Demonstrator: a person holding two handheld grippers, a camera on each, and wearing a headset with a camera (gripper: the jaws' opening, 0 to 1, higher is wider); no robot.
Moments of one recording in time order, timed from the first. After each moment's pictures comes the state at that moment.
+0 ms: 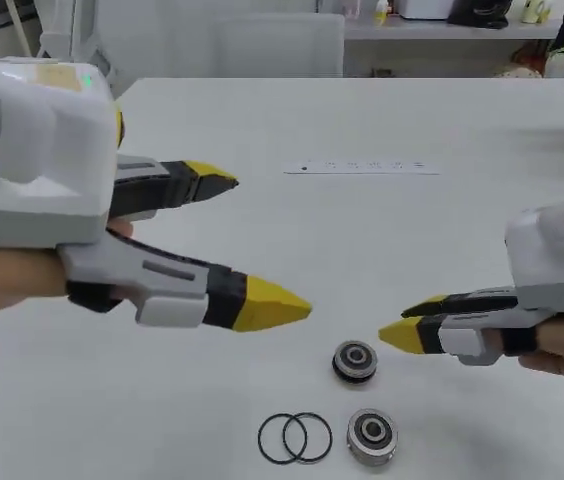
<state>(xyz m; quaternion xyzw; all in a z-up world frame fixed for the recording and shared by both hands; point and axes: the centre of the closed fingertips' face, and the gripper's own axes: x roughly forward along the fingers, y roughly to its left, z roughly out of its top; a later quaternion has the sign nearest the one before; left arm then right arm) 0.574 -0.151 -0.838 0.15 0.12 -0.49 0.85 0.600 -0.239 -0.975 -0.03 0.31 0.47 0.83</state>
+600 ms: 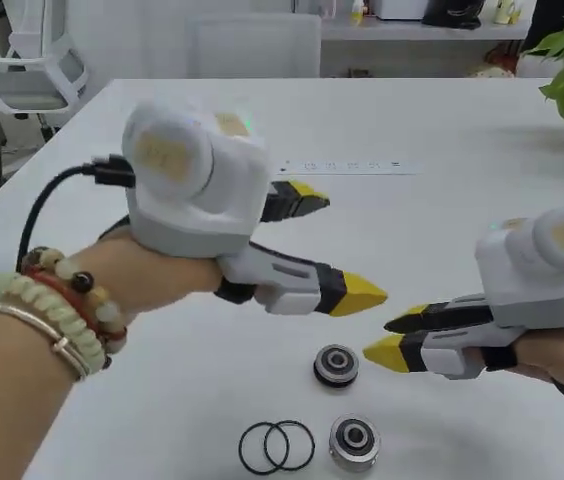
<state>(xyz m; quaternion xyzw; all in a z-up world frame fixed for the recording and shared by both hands) 0.607 -0.229 -0.889 0.17 0.10 -0.53 0.83 0.599 -0.246 -0.987 -0.07 0.31 0.47 0.82</state>
